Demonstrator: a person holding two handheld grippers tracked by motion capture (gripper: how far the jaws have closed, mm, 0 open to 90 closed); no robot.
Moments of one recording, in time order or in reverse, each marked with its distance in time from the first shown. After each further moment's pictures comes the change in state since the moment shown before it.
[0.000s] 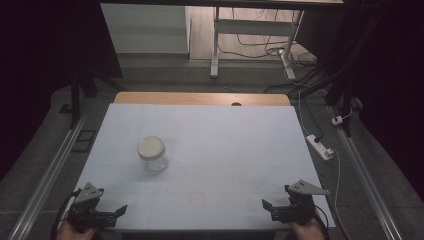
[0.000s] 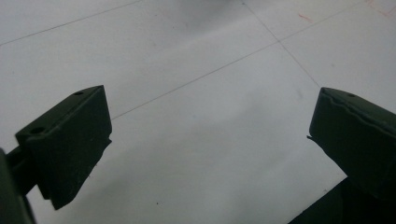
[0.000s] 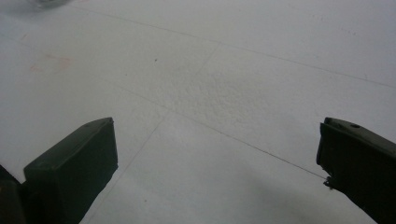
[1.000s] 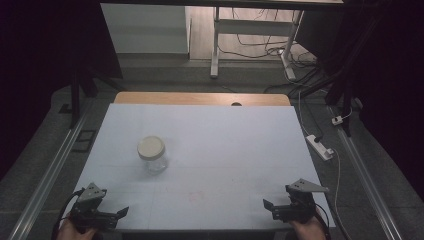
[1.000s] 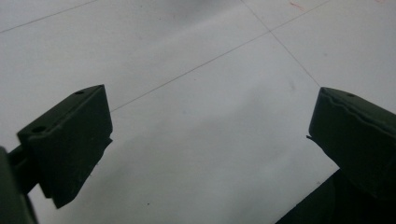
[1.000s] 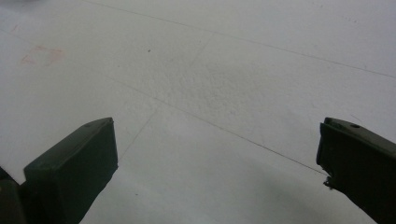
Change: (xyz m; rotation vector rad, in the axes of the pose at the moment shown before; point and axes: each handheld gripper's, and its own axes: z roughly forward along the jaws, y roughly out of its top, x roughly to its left) left arm 0.001 0.002 0.003 0.031 -0.038 0.012; right arm -0.005 0.000 0.003 0.038 -0.003 0.001
